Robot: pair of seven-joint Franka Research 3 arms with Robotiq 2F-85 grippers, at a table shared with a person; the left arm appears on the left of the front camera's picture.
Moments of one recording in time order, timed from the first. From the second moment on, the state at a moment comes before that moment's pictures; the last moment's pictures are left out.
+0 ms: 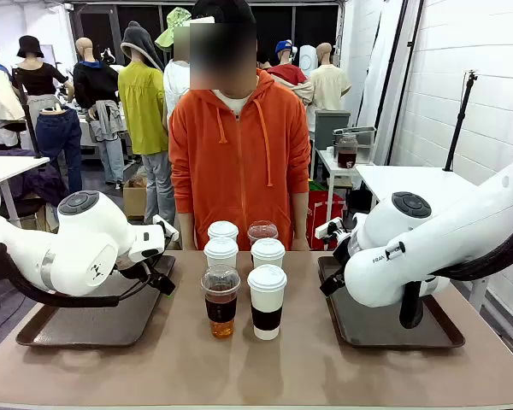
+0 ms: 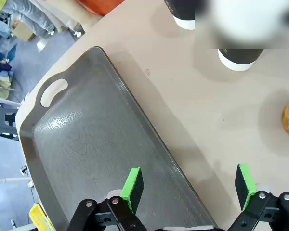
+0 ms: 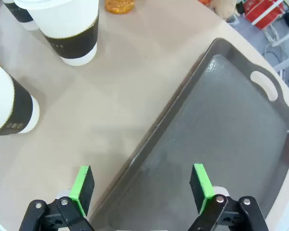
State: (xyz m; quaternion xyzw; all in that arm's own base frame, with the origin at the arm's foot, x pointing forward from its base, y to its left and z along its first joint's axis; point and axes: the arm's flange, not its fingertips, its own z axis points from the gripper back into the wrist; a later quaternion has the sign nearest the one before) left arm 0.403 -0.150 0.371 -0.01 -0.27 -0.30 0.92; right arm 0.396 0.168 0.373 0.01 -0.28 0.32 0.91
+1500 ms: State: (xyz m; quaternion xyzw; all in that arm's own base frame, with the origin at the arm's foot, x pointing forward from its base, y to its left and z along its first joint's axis) left arm 0.402 -0.153 0.378 -0.01 -0.27 -0.30 0.91; right arm 0.397 0.166 0.383 0.01 -0.28 0.31 0.91
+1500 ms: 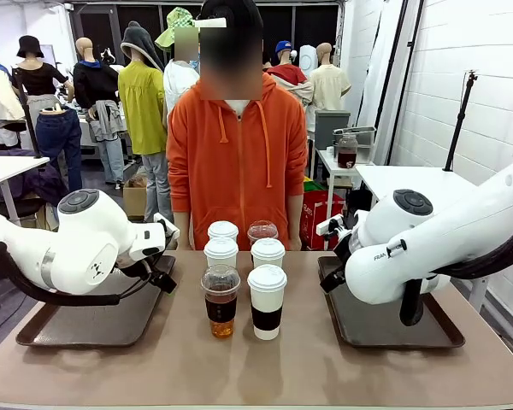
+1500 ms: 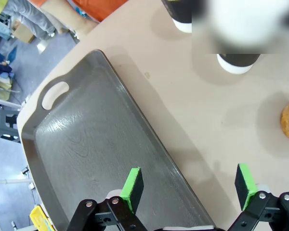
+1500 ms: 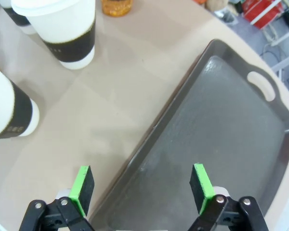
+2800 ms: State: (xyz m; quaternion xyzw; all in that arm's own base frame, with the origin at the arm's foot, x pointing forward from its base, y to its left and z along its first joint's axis) left arm 0.368 -0.171 0.487 -0.01 -0.30 -0.29 0.91; right arm 0.351 0.168 0.481 0.04 -0.31 0.36 0.88
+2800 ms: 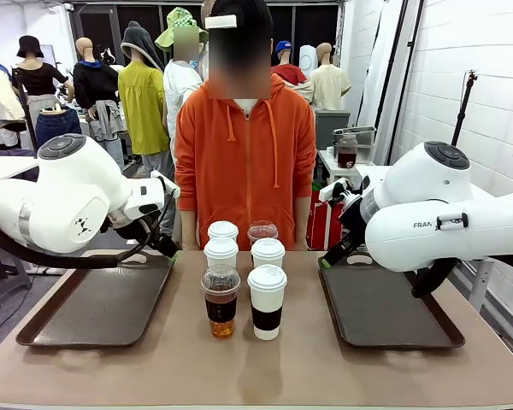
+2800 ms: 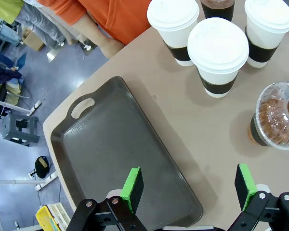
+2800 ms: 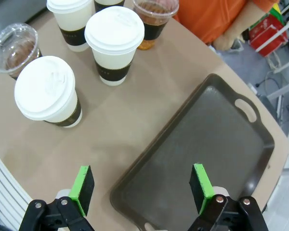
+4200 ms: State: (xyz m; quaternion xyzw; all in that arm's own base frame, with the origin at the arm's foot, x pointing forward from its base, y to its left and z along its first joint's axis) left arm 0.369 -0.126 0.527 -0.17 -0.36 -0.35 0.84; right arm 0.349 0.125 0.513 0.20 -0.37 0.46 0.78
